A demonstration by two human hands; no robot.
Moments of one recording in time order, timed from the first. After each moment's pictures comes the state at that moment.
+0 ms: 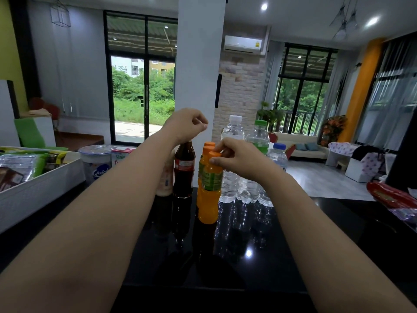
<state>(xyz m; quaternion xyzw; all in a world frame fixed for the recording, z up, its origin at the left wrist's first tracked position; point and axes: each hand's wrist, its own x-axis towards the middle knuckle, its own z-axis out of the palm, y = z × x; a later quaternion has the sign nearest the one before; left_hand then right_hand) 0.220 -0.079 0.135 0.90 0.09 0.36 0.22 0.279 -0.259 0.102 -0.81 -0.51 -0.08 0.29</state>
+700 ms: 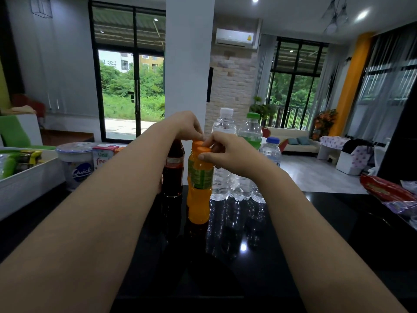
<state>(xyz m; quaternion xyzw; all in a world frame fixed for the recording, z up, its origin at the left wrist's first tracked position) 0.261 -0.080 0.139 0.97 0.12 0.18 0.13 0.284 -0.257 0.100 -0.80 -0.52 -0.06 0.31</state>
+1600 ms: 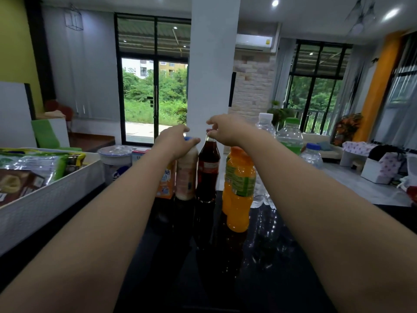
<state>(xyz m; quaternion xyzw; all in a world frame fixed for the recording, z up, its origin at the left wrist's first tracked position) 0.205 -0.003 0.091 0.90 0.24 0.32 0.19 0.289 -0.139 0.143 -0.85 -0.49 -0.16 0.10</state>
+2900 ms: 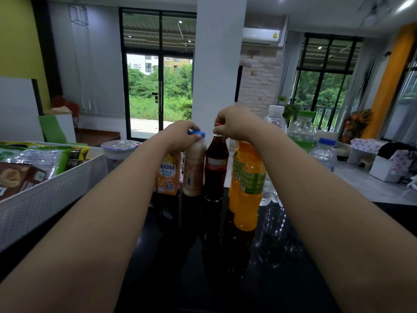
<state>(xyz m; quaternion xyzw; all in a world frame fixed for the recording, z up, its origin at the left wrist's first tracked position) 0.200 0.006 0.095 0.92 0.17 0.26 0.22 0.291 -0.134 0.139 -0.85 -0.49 -0.18 0.13</state>
